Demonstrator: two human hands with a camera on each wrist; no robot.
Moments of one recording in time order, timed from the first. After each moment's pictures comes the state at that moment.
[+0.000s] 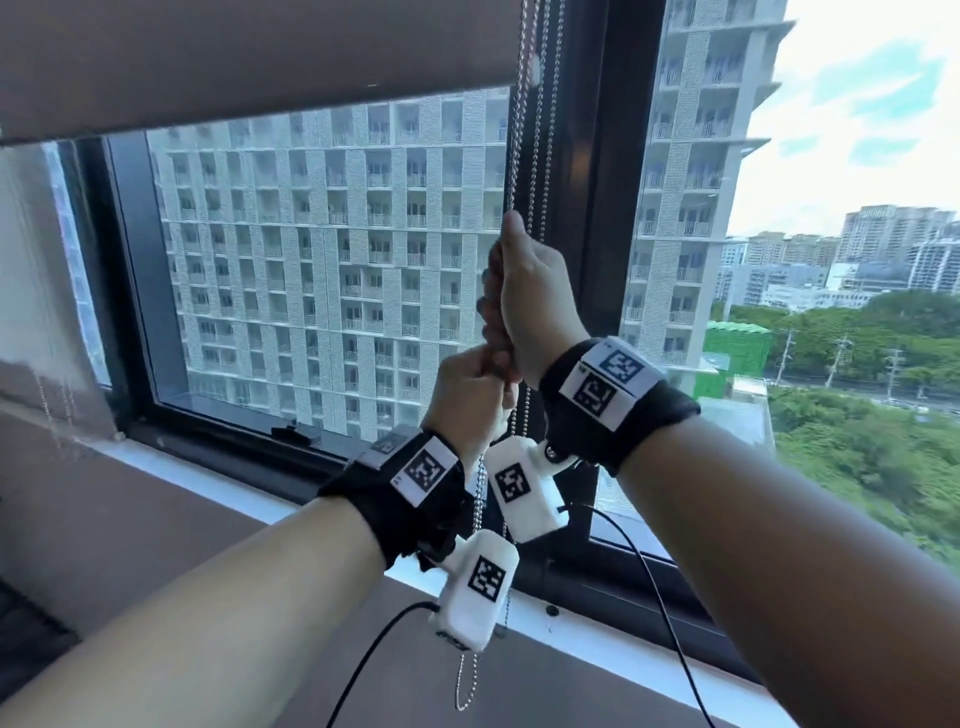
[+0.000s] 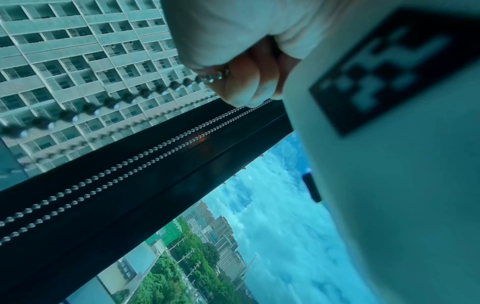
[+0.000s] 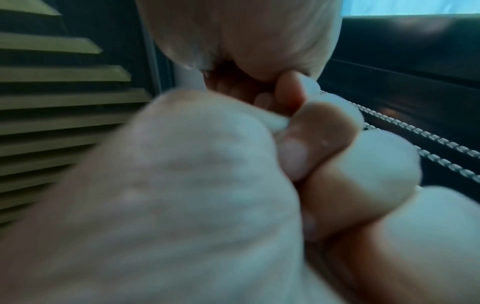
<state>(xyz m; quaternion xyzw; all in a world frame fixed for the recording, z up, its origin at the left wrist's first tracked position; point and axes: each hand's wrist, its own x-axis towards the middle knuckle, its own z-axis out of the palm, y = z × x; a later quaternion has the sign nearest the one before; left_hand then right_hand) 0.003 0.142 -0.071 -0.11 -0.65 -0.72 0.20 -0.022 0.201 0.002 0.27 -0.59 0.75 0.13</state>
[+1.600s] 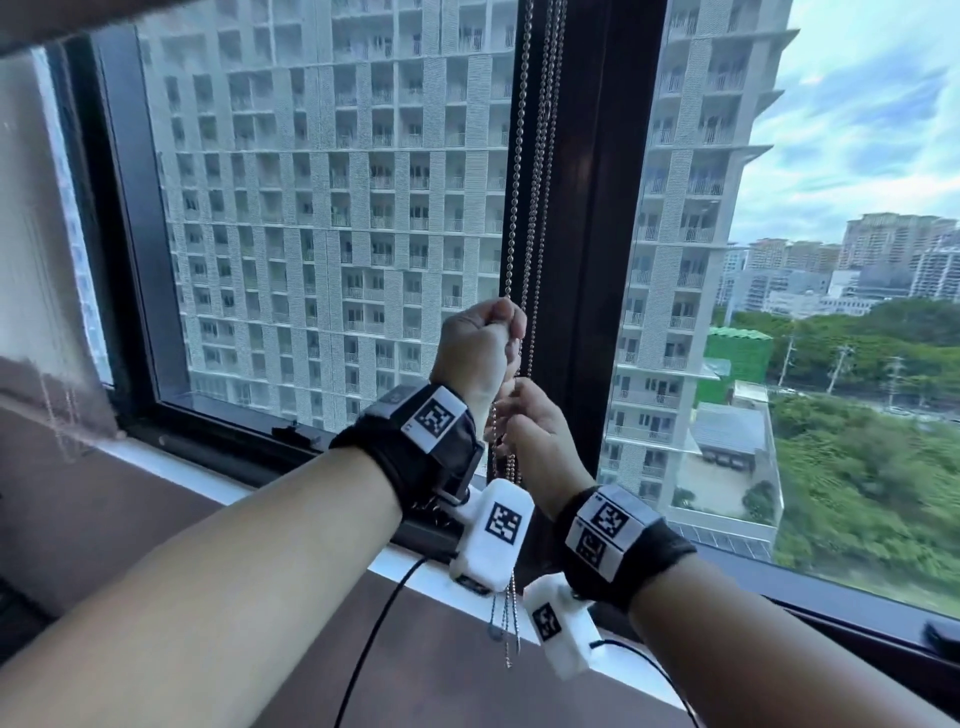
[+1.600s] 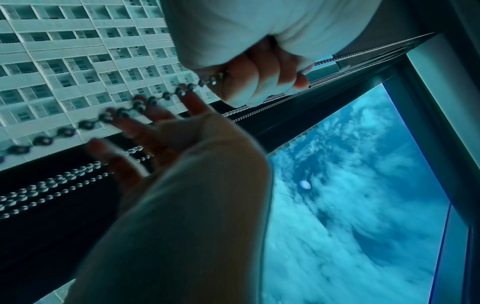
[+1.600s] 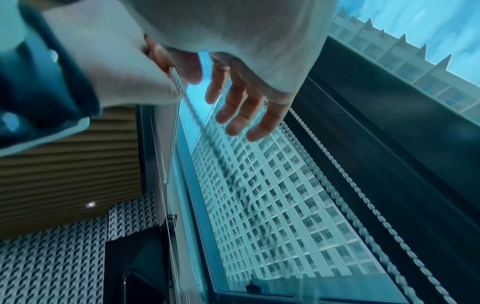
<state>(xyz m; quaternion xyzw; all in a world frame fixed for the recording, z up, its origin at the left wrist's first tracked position) -0.014 0.147 -0.044 -0.15 -0.61 -0.74 0.24 -0.044 0.231 -0.127 0.28 -0.68 0.67 0.13</state>
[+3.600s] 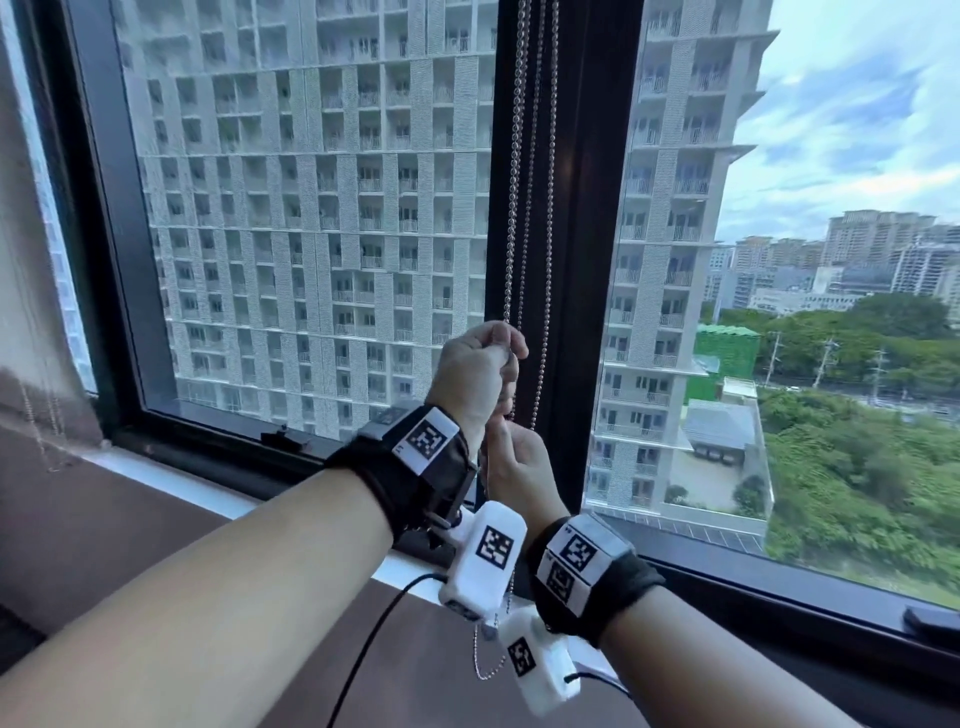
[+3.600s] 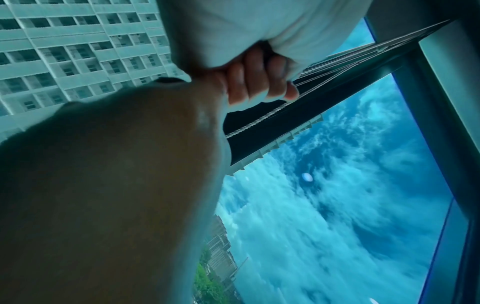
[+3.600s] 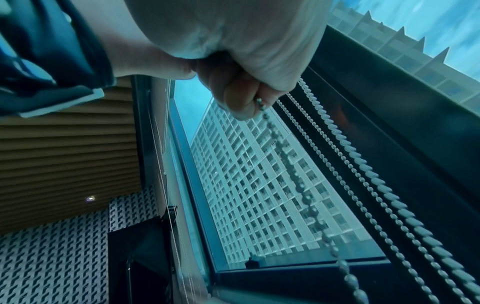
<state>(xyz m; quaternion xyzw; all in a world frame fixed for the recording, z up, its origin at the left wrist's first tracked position) -0.013 0.155 -0.058 -0.16 -0.62 -0.75 0.18 -0.040 0.220 -0.155 0.27 -0.69 0.65 0.19</state>
